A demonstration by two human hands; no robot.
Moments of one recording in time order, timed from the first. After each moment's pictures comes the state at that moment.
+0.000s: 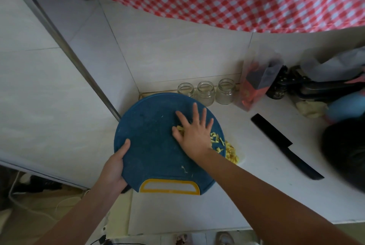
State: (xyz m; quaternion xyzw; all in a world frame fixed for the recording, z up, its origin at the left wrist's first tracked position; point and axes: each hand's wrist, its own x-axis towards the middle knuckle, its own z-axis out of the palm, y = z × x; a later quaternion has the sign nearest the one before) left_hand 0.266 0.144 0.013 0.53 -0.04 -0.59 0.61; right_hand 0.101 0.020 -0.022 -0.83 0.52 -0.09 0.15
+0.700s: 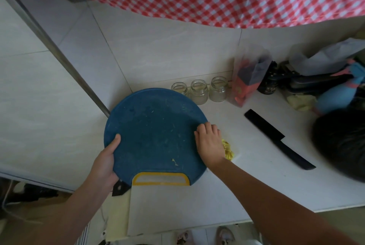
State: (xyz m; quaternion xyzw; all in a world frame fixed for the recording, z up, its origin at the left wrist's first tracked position) left_hand 0.279 0.138 0.022 0.54 -0.09 -0.58 0.61; right_hand 0.055 0.028 -0.062 -0.79 0.57 -0.22 0.05
